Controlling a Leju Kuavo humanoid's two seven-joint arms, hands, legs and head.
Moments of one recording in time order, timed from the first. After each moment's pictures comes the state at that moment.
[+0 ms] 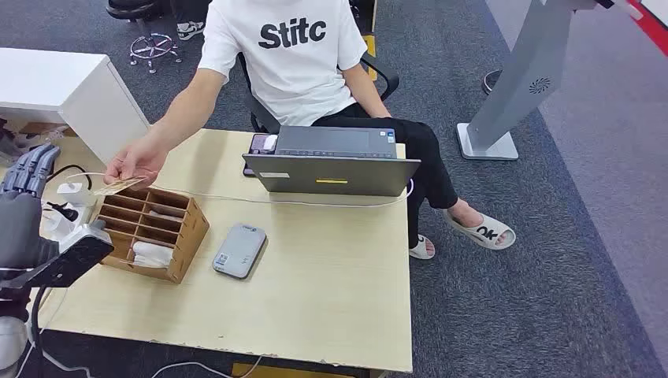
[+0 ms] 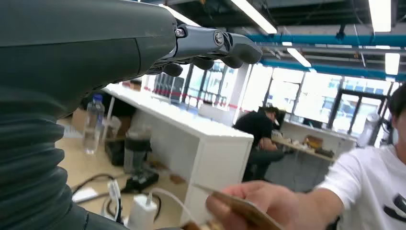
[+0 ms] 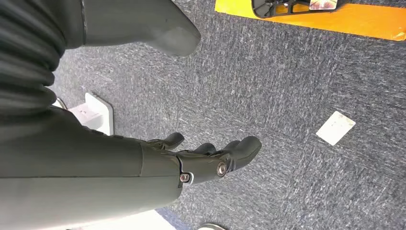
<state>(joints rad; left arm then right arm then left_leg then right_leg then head) -0.27 0.34 -0.08 -1.71 -0.87 0.03 -0.10 -0.09 0.23 -0.99 -0.21 1.23 -0.36 0.00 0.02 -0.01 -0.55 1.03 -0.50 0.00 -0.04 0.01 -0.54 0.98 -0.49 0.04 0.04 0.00</state>
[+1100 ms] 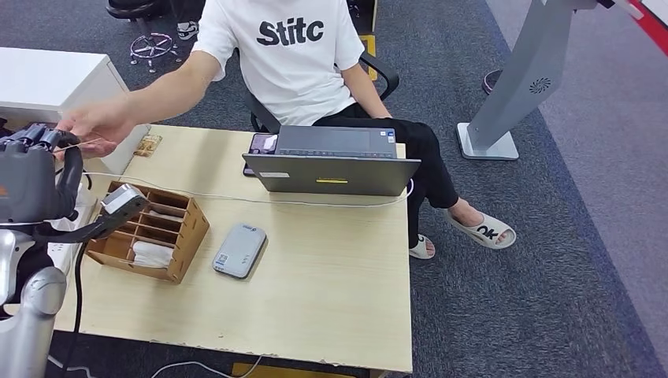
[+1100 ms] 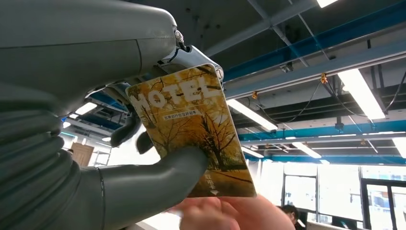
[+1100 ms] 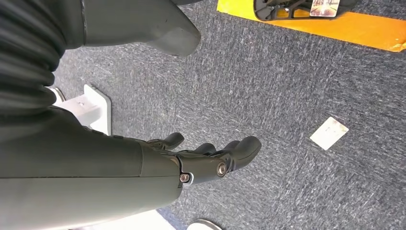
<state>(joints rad) -0.45 0.25 -0.17 -1.55 -1.27 0.29 -0.02 -0.10 0.24 -0.98 -0.21 1.26 -0.36 0.02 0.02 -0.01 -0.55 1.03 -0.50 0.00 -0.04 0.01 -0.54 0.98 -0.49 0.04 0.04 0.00</state>
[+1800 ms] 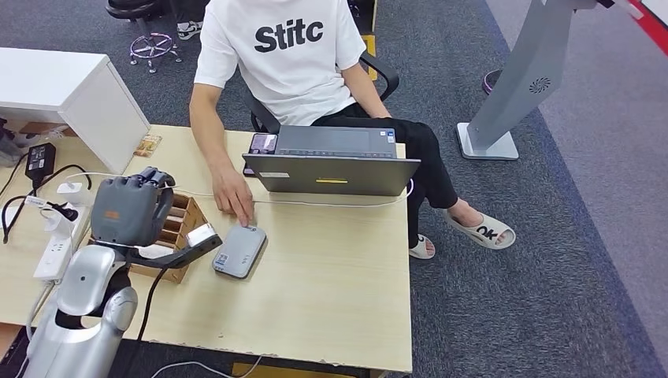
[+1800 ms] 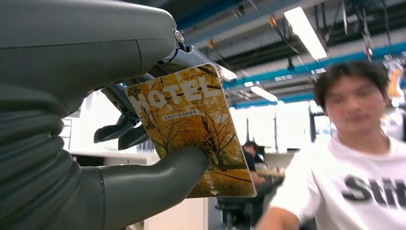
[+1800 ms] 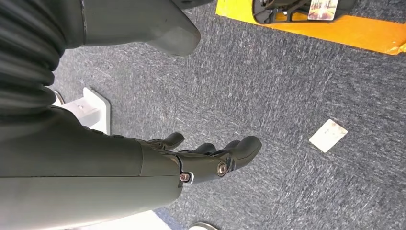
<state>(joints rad) -0.39 0.13 -0.33 -1.39 -1.34 0.25 -0.04 -0.10 0.24 -0.98 -0.20 1.26 -0.35 0.01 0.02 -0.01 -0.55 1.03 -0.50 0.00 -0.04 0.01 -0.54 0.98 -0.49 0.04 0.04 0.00</state>
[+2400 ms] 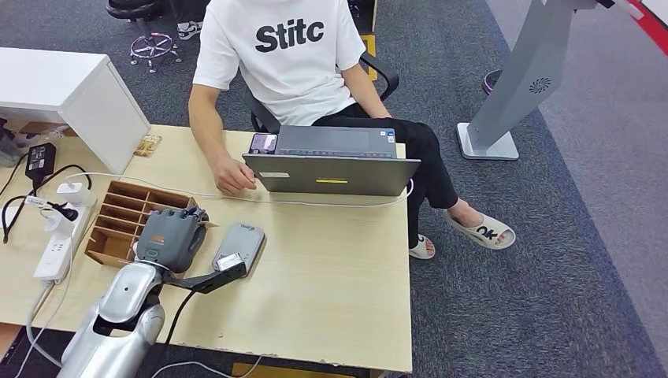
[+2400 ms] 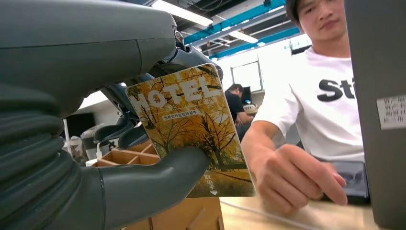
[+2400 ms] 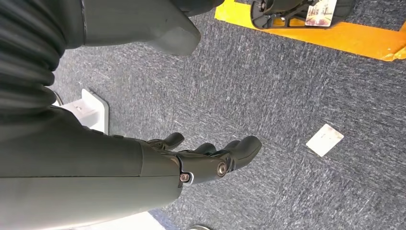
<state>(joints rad) -0.38 0.10 -0.41 -1.18 -1.34 0.22 -0.03 -0.10 0.25 -0.98 -0.20 1.26 -0.34 0.01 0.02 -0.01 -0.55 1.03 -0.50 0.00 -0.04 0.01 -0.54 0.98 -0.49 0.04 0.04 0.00</state>
